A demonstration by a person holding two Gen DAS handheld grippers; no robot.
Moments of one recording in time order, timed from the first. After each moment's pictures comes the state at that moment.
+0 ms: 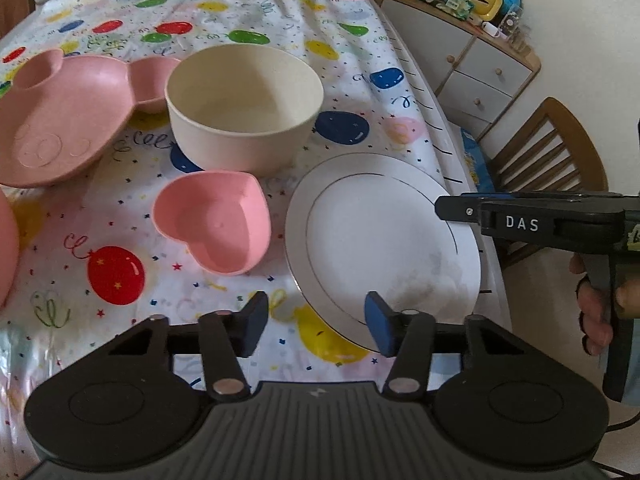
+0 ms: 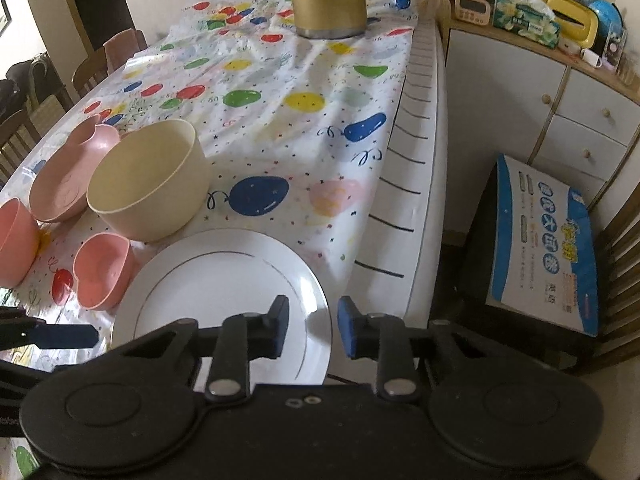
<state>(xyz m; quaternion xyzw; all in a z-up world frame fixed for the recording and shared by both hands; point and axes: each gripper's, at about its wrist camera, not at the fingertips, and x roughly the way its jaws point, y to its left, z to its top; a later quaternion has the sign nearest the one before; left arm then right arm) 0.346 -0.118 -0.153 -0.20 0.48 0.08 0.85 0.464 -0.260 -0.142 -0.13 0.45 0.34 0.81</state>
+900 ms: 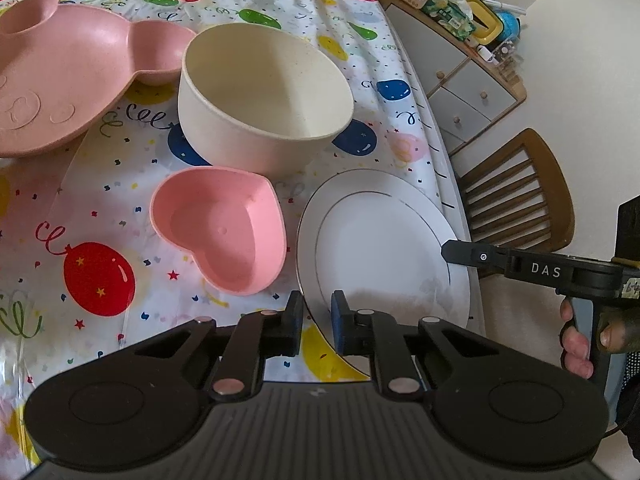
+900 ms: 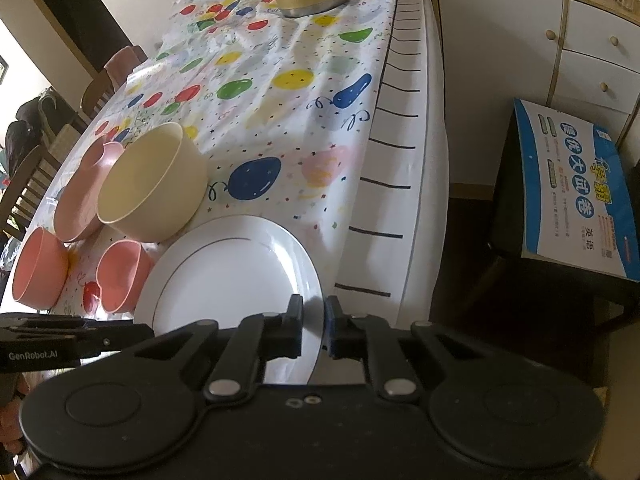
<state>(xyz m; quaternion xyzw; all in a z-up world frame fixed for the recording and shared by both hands) 0.349 -0.076 -0.171 -0.29 0.47 0.03 0.83 0.482 -0.287 -0.151 -0.04 0.51 0.36 0.78</state>
